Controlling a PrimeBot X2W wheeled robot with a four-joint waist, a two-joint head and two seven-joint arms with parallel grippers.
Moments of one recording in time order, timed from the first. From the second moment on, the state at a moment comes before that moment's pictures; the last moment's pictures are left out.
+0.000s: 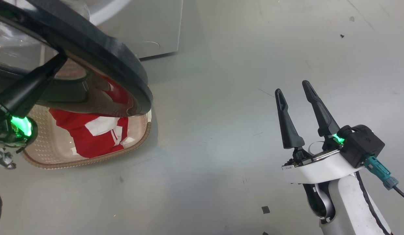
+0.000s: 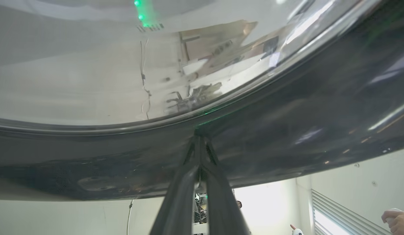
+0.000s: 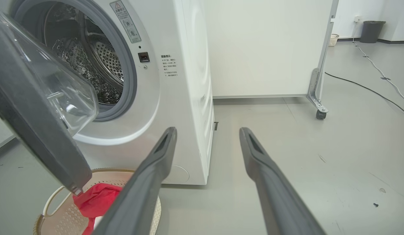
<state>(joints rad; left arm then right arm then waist) -0.41 0.33 0.10 -0.19 -1.91 0.00 0.83 -0.18 -0.05 0.26 -0.03 0.31 0.07 -0.26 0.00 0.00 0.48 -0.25</state>
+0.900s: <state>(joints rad) -0.80 0.33 0.07 0.00 -1.78 0.08 0.70 -0.25 -0.05 0.30 -0.05 0.37 0.05 -0.26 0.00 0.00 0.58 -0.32</state>
